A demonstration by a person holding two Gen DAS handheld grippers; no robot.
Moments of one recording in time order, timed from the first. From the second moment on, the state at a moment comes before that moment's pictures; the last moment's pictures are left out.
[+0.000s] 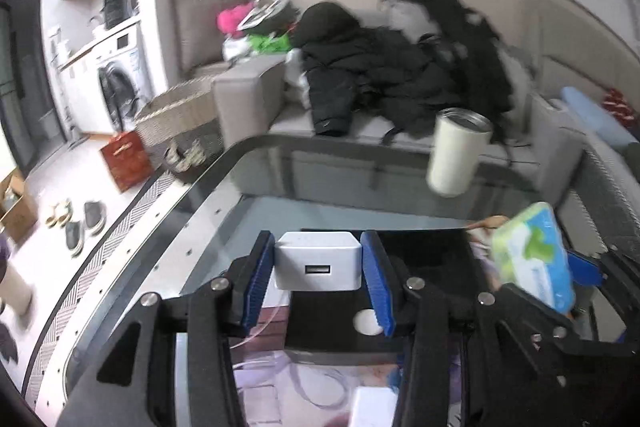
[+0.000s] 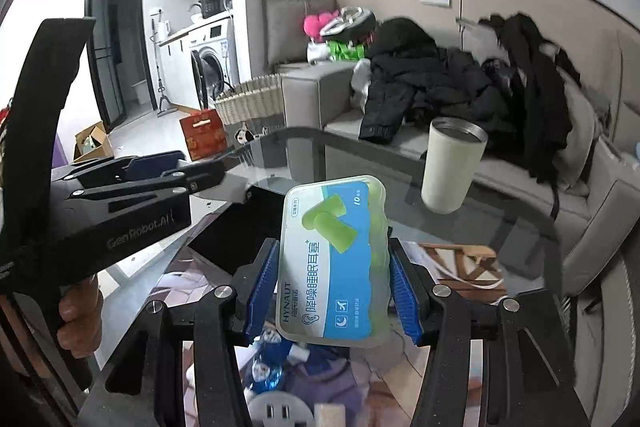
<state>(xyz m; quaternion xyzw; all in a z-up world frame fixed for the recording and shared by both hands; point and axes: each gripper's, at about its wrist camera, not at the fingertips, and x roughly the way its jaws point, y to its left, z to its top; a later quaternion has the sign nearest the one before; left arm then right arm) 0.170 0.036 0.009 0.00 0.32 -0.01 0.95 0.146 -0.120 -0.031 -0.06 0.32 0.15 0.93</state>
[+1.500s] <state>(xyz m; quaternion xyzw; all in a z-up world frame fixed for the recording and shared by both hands) 0.053 0.001 0.020 0.06 0.35 -0.15 0.93 0.085 -0.176 -0.042 -0.04 0.42 0.21 0.88</state>
